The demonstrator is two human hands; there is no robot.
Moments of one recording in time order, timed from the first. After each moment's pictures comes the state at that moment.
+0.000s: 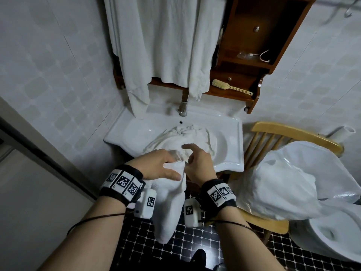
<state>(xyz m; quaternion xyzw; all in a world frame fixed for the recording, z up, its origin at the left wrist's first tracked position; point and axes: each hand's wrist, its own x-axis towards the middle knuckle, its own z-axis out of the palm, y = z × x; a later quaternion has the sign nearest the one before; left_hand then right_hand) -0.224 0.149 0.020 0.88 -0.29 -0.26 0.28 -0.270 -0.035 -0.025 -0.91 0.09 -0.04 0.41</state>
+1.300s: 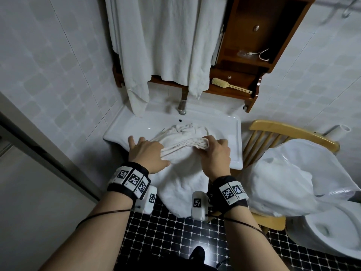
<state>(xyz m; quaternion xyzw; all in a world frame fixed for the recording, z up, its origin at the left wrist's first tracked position) -0.215 0.153 0.003 0.98 -0.15 -0.09 0.01 -0.276 -0.064 -0.020 -0.92 0.19 -0.11 0.33</state>
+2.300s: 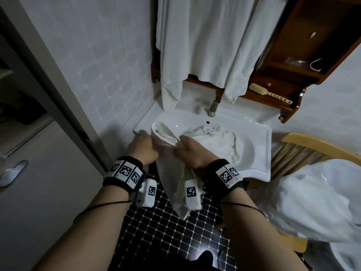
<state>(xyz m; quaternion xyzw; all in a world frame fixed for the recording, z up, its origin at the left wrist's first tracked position) -0.202 0.271 0.011 0.96 0.06 -0.13 0.25 -0.227 0.078 0.026 -0.89 -0.07 0.16 0.42</state>
